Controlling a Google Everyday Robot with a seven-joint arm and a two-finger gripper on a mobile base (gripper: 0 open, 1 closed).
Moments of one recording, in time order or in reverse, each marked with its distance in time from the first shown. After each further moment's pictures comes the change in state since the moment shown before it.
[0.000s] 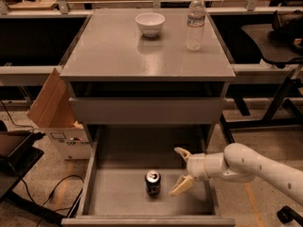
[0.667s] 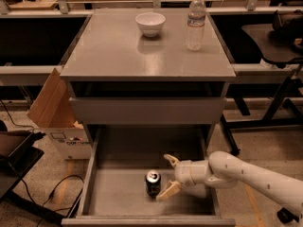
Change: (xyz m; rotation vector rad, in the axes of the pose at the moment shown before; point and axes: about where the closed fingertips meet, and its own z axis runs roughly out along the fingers) arm 0.021 0.009 0.065 -0.018 -0.031 0.053
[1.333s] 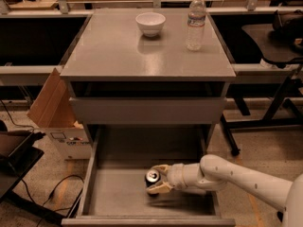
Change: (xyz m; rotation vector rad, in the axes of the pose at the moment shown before) arm 0.010 0.007 0.040 -0.041 -0.028 0.031
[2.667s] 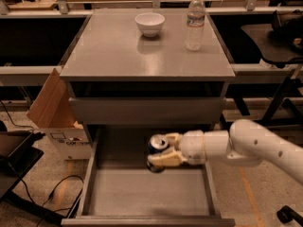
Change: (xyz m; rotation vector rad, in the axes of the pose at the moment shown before) arm -0.215 0.058 -0.135 -0.023 -0.152 0.071
